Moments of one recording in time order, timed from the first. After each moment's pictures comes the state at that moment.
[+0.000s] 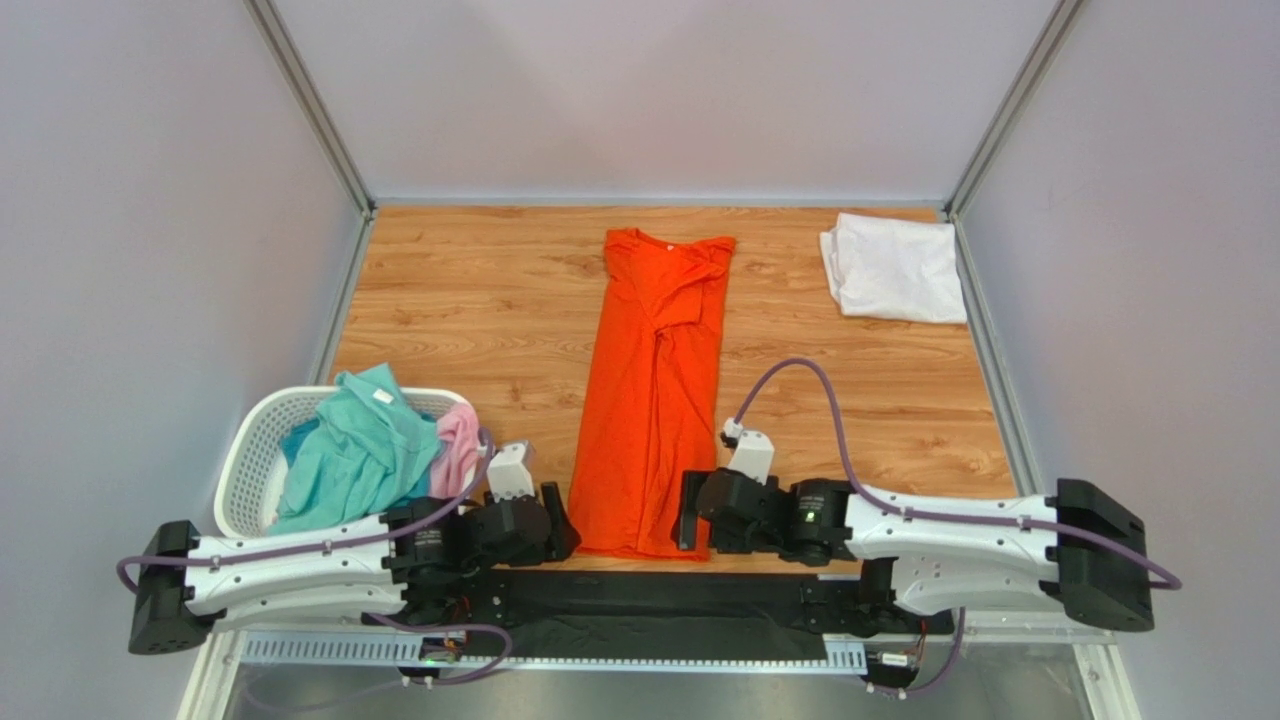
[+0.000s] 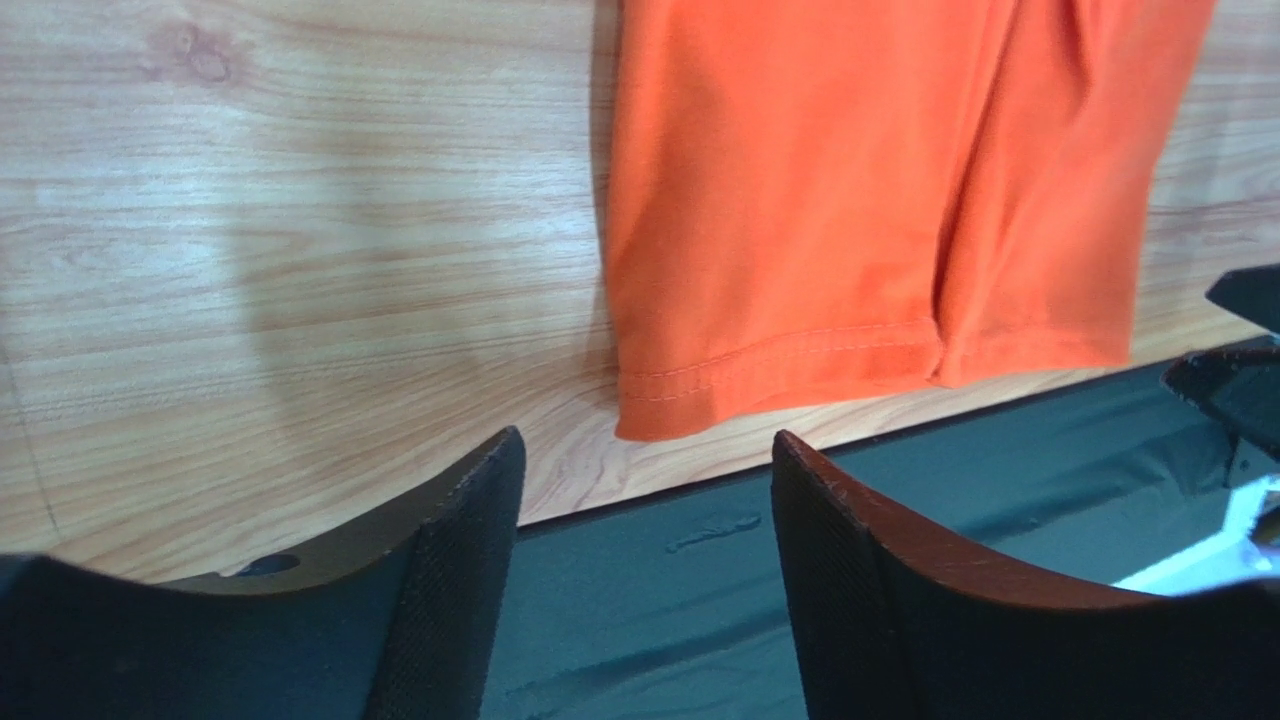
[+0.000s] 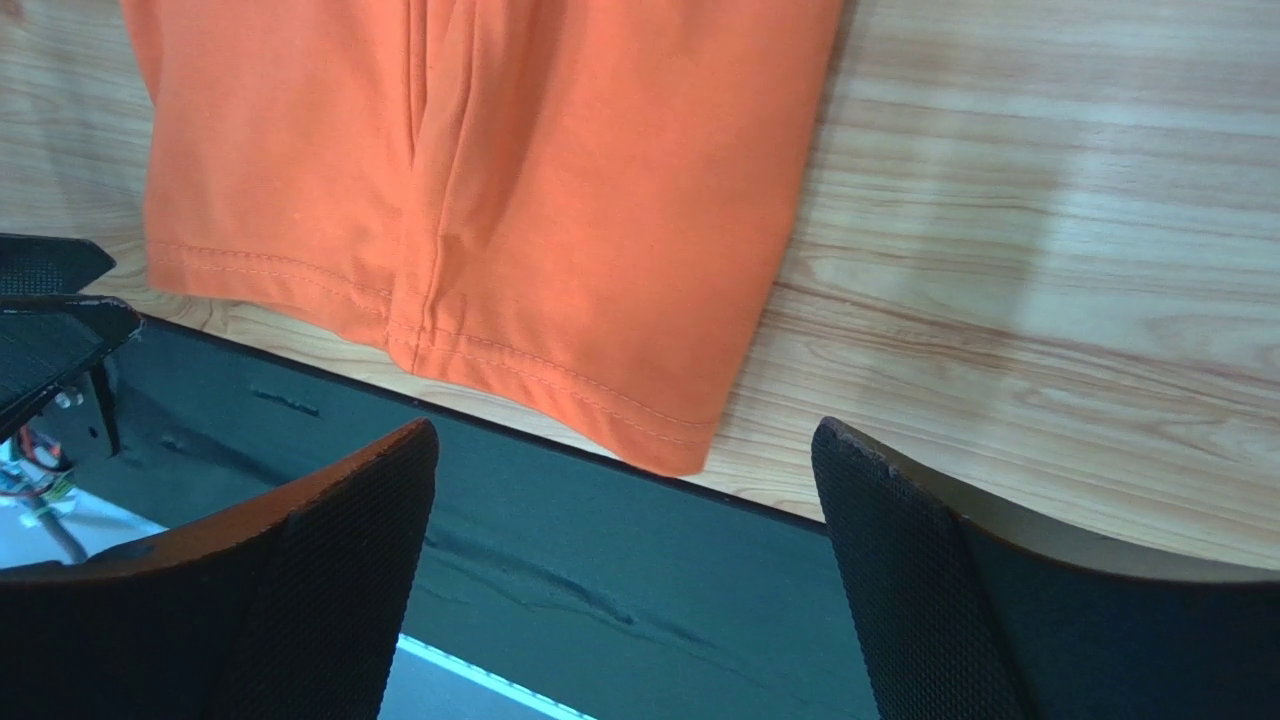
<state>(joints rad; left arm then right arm) -1.31 0.61 0.34 -0.69 -0.41 -1.28 1.28 1.06 0.56 -0.51 0.30 1.20</state>
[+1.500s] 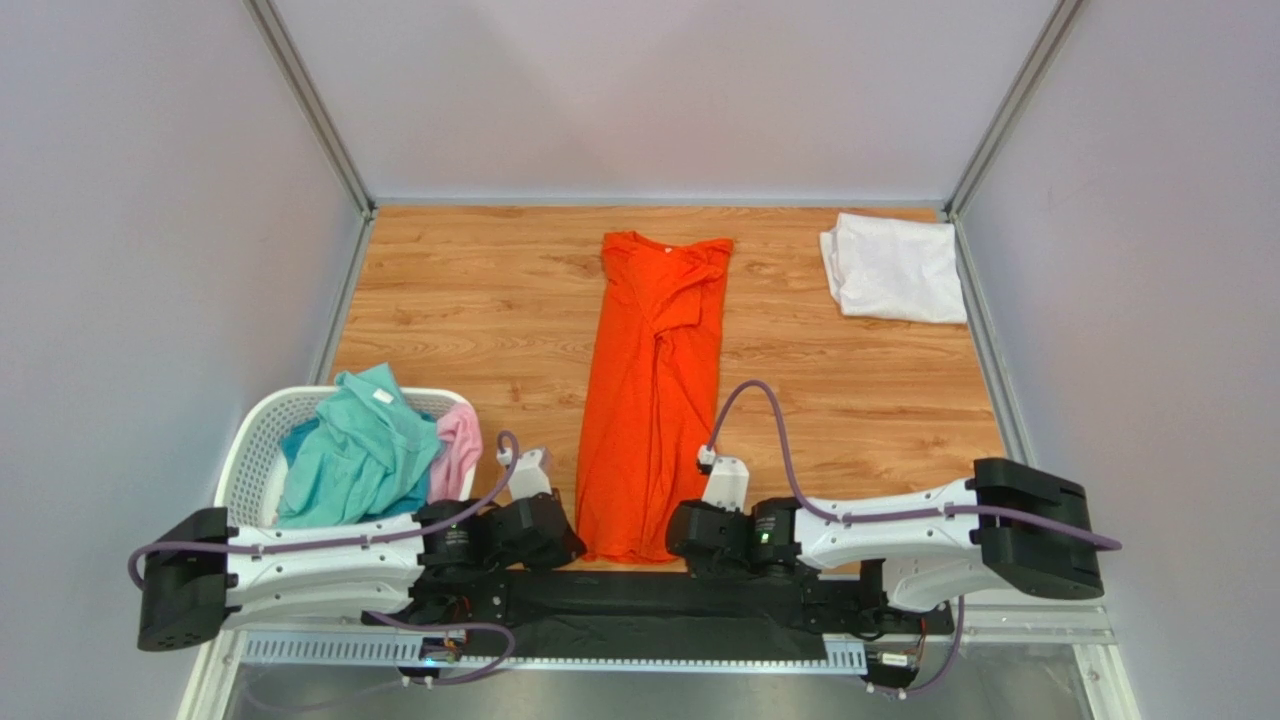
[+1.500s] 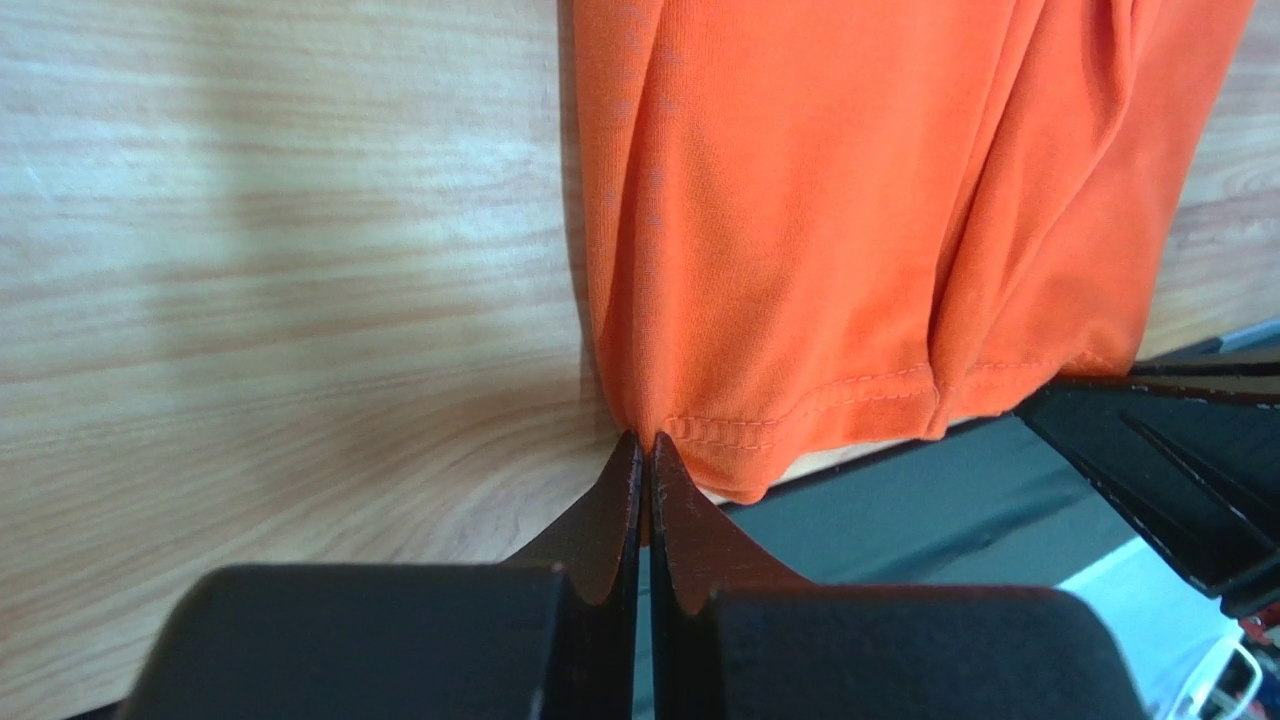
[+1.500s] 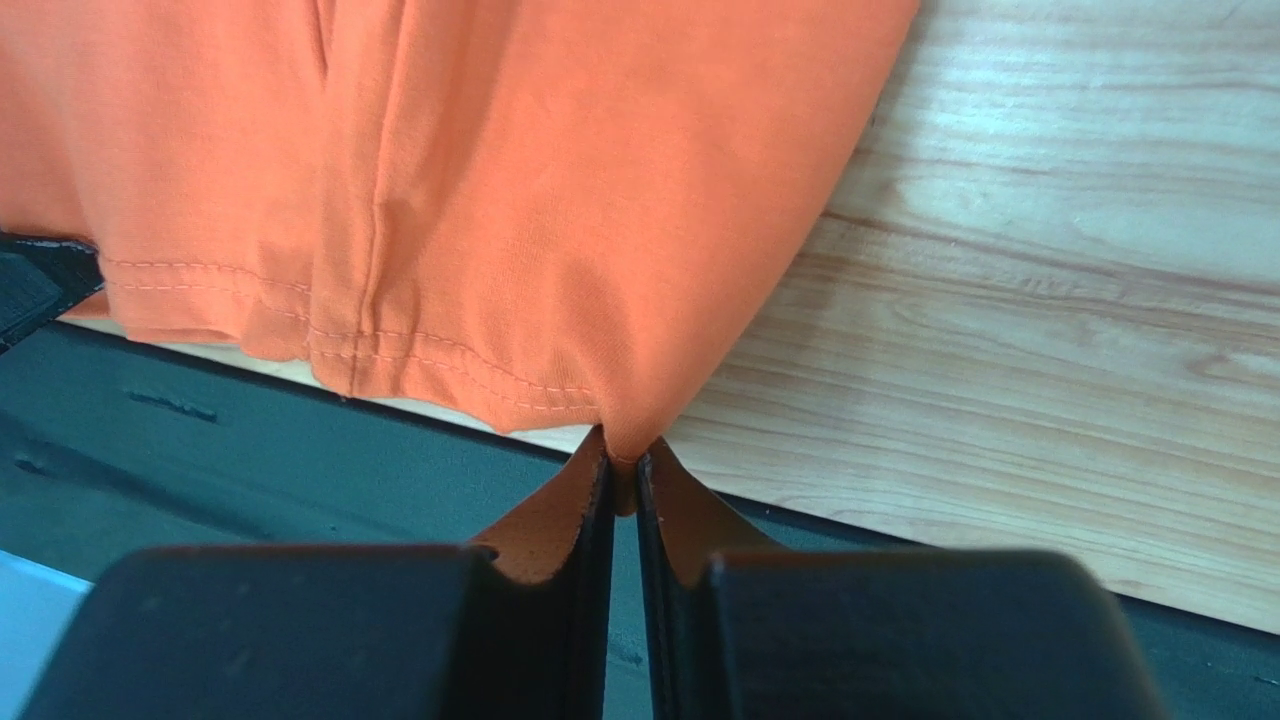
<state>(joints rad) -1.27 0.79 0.24 -0.38 -0.30 -1.33 1.42 1.31 0.58 -0.44 0.33 1.33</state>
